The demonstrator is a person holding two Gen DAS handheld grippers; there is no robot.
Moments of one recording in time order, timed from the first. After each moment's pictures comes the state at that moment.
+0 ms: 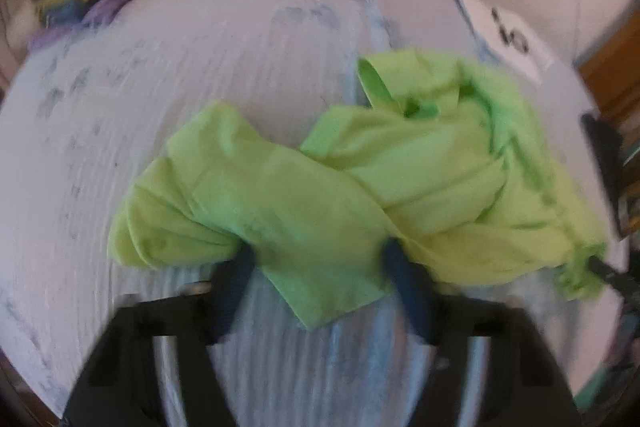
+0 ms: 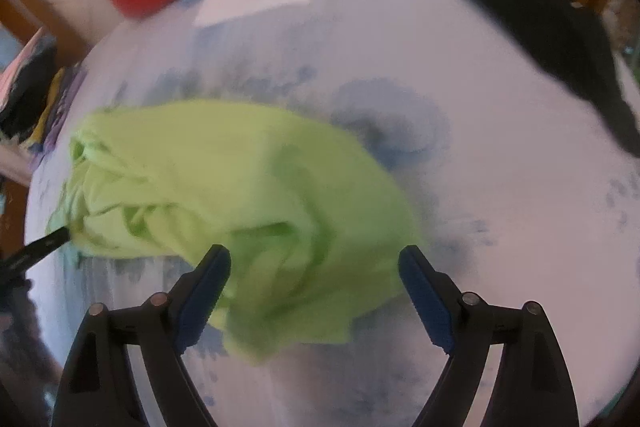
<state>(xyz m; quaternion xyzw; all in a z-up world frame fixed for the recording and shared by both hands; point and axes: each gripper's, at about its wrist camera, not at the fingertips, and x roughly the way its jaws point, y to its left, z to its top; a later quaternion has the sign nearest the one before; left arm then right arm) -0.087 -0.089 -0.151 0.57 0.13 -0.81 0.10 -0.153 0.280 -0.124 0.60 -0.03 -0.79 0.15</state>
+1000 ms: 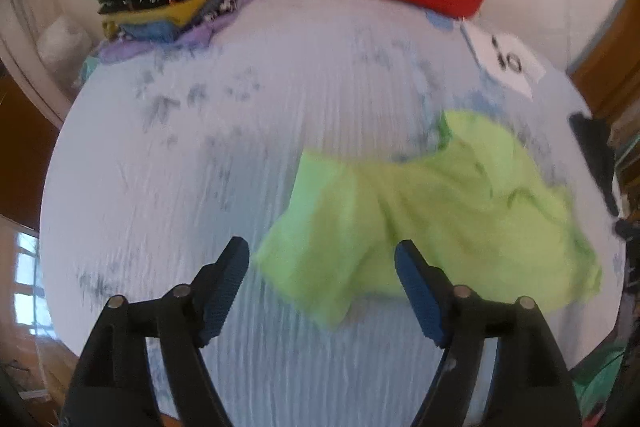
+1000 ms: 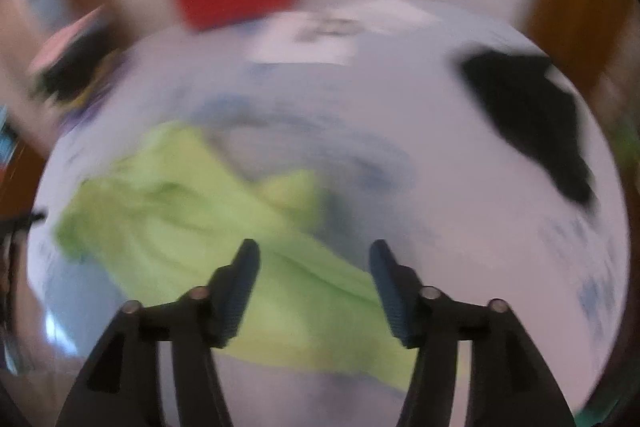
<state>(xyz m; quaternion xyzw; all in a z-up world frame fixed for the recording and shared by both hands) 0.010 -0.165 -0.059 0.53 0.14 -0.83 0.12 -0.102 0.270 -0.034 0.52 0.06 -0.83 0.21</state>
